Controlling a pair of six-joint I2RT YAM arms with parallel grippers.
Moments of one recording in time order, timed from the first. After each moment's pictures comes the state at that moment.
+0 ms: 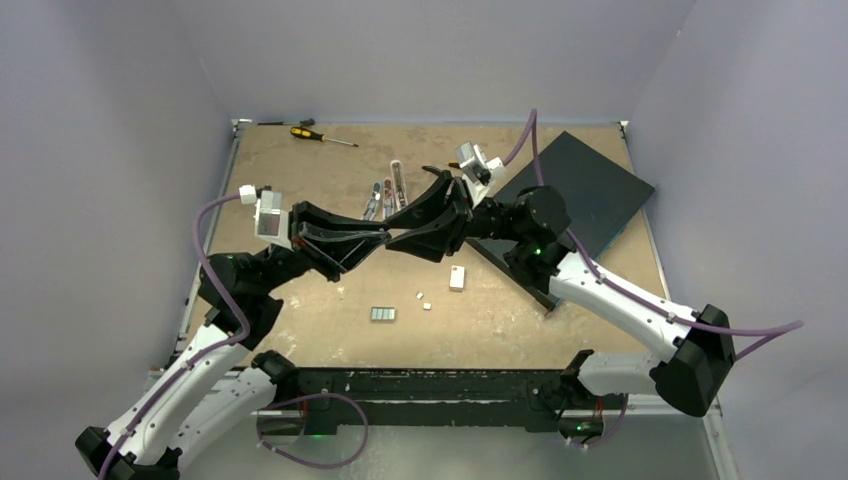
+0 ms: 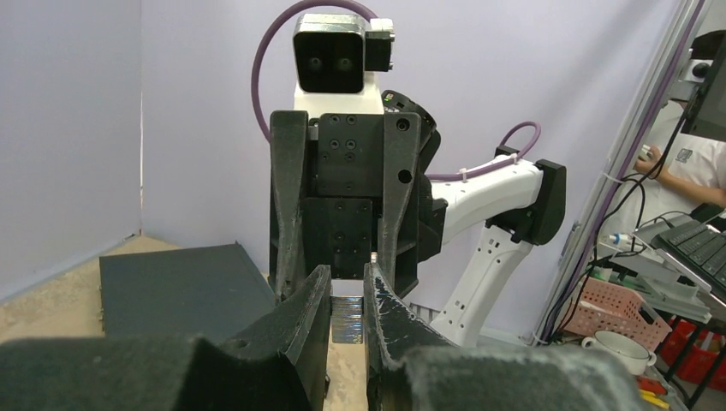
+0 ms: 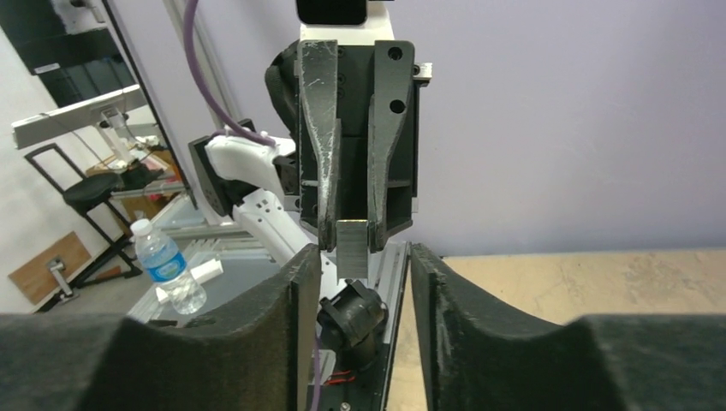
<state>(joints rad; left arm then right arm) -0.58 0.69 0.72 0.58 0.60 -0.62 0.82 1.25 1.04 0.73 -0.82 0.59</state>
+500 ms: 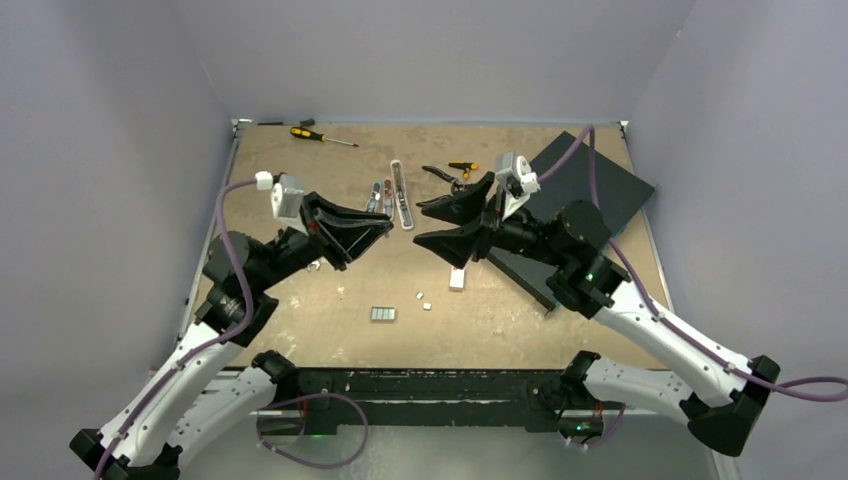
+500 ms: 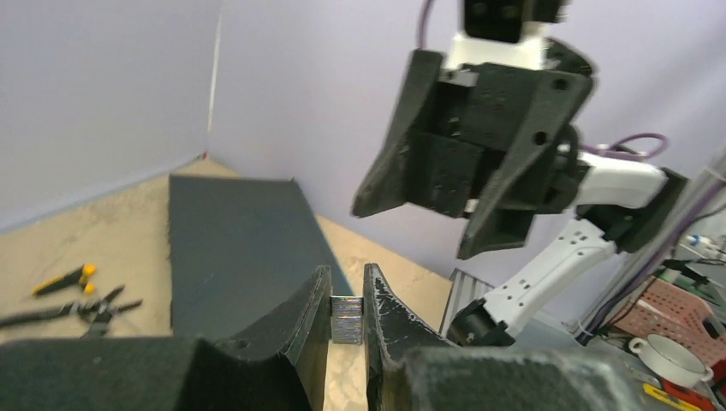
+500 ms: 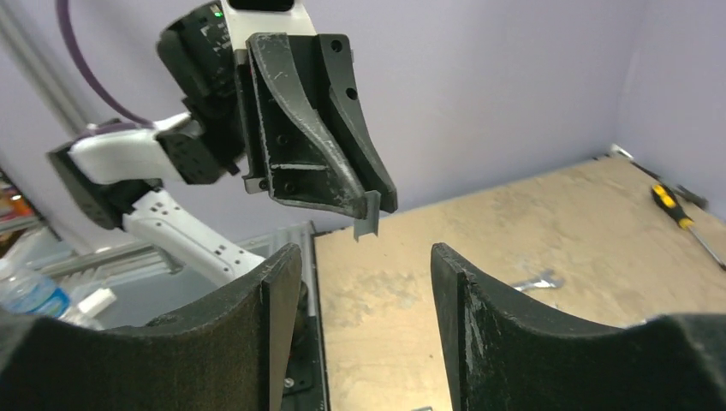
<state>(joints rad) -0.58 0.69 0.81 0.27 0.51 -0.50 0.82 1.01 1.02 0.28 -0.55 0.36</state>
